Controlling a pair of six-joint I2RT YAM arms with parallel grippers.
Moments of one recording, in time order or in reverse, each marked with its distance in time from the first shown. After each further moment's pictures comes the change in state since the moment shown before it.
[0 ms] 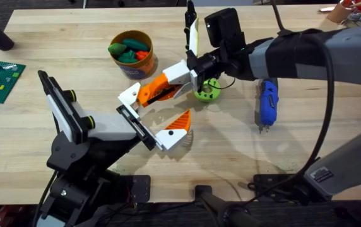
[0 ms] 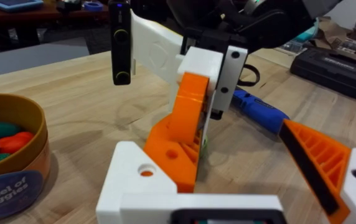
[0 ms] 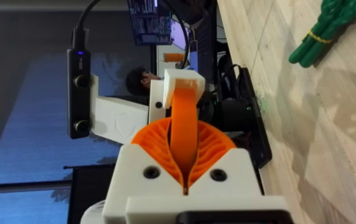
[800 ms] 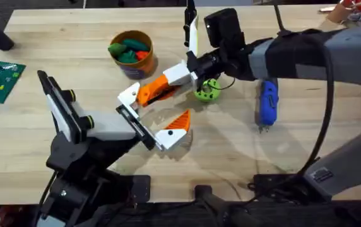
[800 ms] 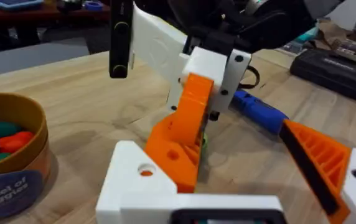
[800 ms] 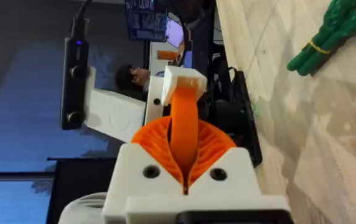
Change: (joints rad) left arm 0.014 0.000 0.000 -0.001 0.017 -0.004; right arm 0.003 0.000 0.000 0.001 0.004 -0.083
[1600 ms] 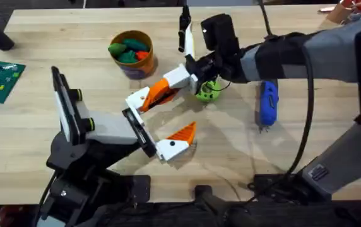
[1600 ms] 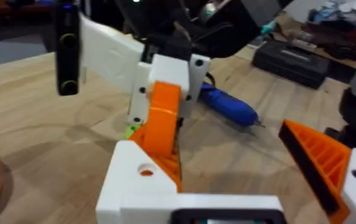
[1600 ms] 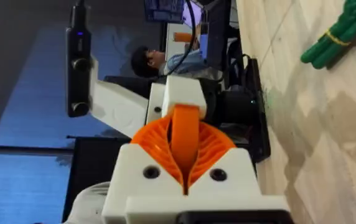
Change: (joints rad) left arm 0.007 0.000 0.002 -0.008 0.157 -0.013; right arm 0.006 0.071 0.000 0.113 -0.105 0.056
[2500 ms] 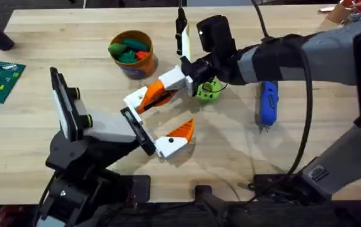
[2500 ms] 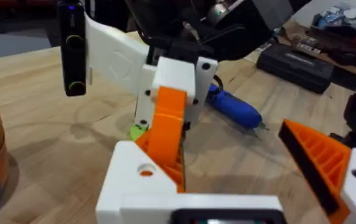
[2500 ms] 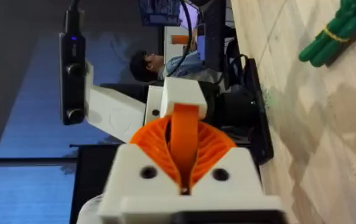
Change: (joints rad) left arm 0.004 0.000 0.000 -0.003 -0.017 -0.032; right arm 0.030 0.000 0.000 0.008 0.044 0.062
